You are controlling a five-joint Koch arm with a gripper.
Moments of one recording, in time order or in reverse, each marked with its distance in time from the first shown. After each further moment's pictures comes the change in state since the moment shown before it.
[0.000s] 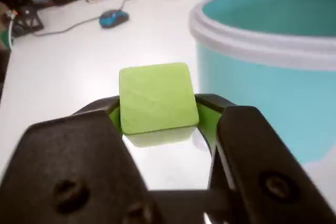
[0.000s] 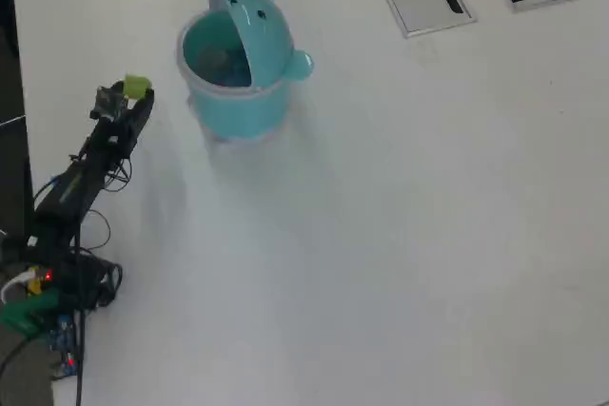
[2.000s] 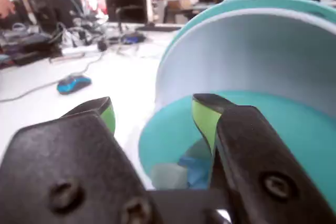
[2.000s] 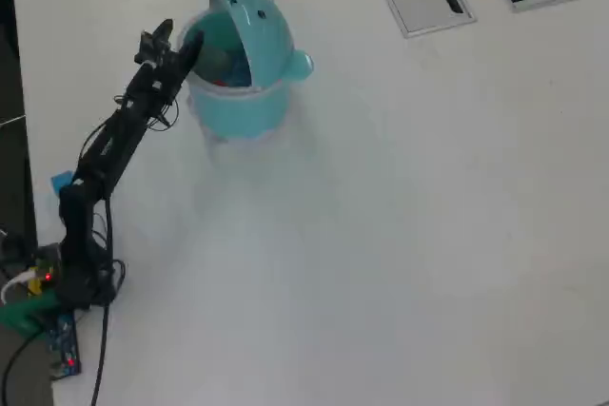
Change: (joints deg) arm 9.7 -32.7 -51.8 7.7 -2.3
